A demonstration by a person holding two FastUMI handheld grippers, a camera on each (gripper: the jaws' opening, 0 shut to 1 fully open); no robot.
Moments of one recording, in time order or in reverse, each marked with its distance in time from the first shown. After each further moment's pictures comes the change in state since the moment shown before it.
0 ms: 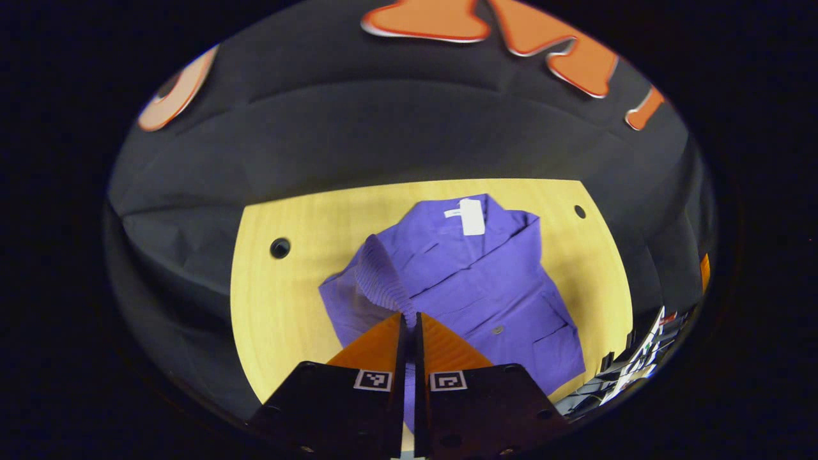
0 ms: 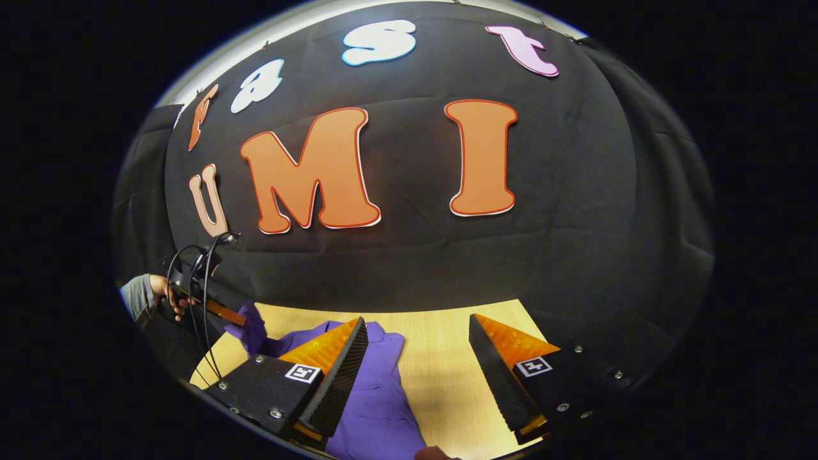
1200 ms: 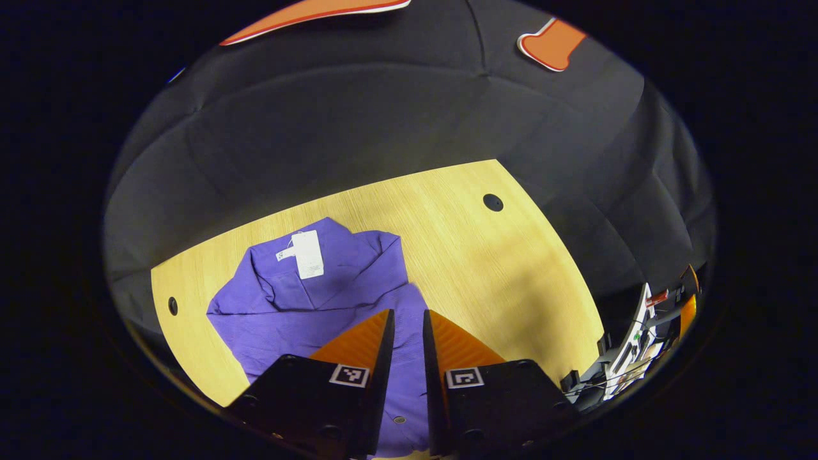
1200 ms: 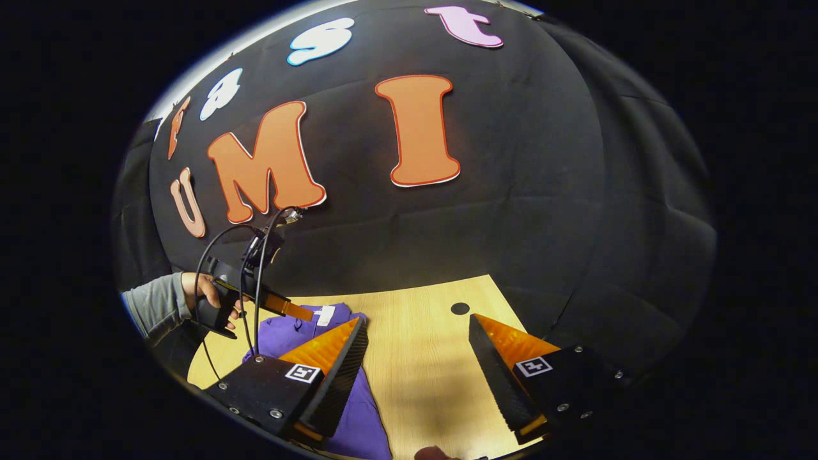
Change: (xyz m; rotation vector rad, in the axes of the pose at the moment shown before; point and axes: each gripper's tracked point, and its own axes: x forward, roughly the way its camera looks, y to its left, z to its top) left arm 0.085 -0.244 0.043 0.149 0.008 -0.188; right arm -0.004 -0.088 -0.046 0.065 0.076 -0.044
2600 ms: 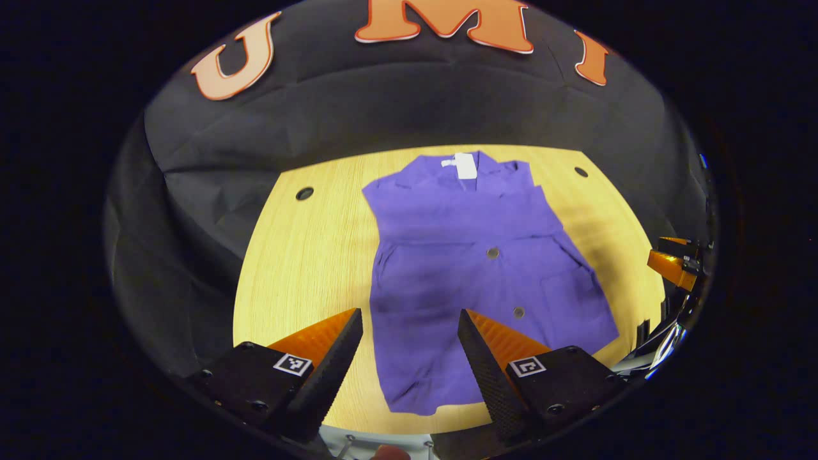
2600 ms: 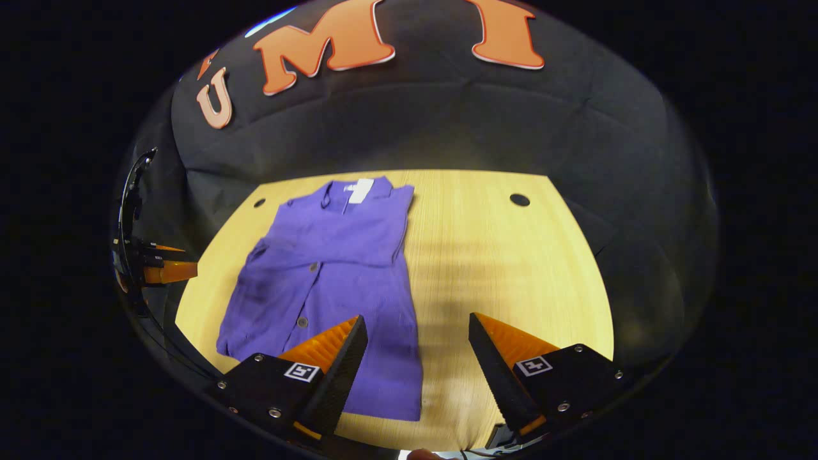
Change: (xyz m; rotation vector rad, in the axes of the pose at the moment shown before) left arm -0.149 0.149 -0.306 -0.206 -0.033 0.389; right arm -0.002 0.079 -0.207 -0.186 0.512 0.112
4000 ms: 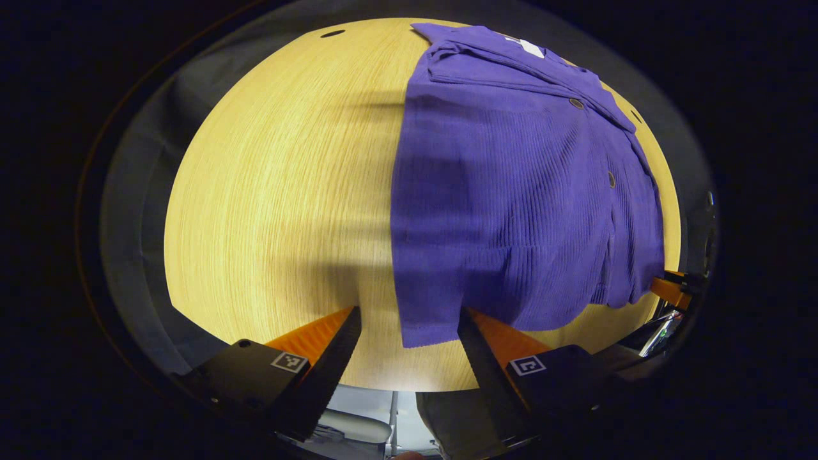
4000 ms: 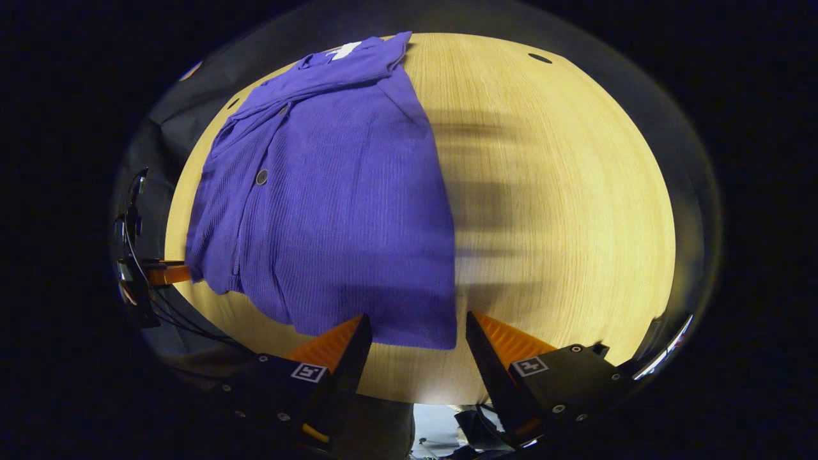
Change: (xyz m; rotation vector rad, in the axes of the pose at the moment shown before) left arm 0.084 0.009 -0.207 -0.197 0.466 -0.061; right arm 0.022 0.030 -0.190 0.077 0.551 0.033
